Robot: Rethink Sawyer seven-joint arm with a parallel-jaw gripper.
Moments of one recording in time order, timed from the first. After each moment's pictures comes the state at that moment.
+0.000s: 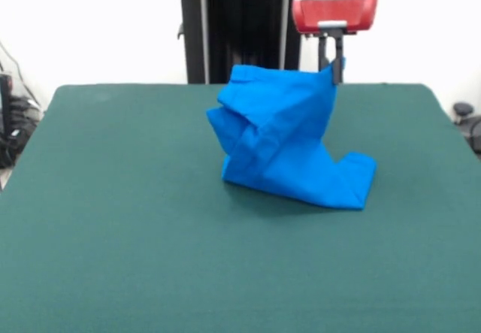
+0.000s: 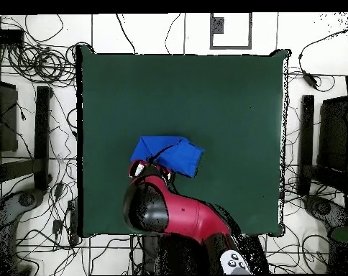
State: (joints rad) arm -0.23 -0.91 0.16 2.19 0.13 -0.01 1.83
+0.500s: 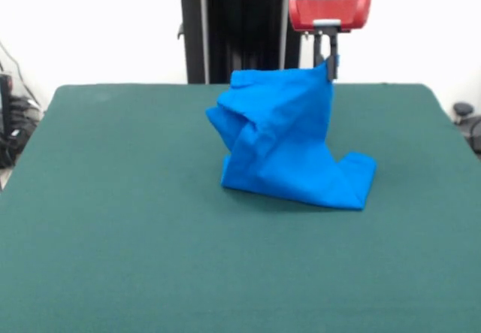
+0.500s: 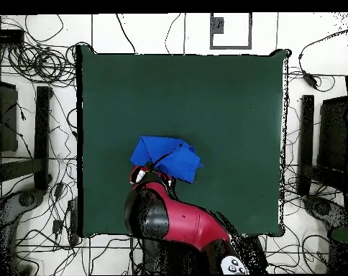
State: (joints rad) arm -0.23 -0.91 0.15 2.24 0.14 -0.02 1.83
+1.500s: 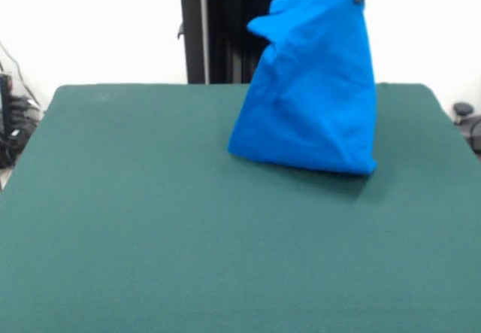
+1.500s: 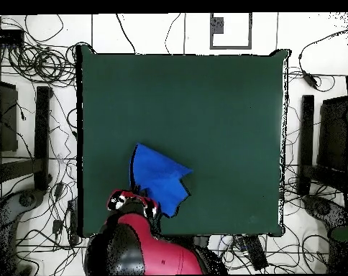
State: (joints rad) arm -0.03 -1.22 0.00 2.34 0.26 0.17 1.84
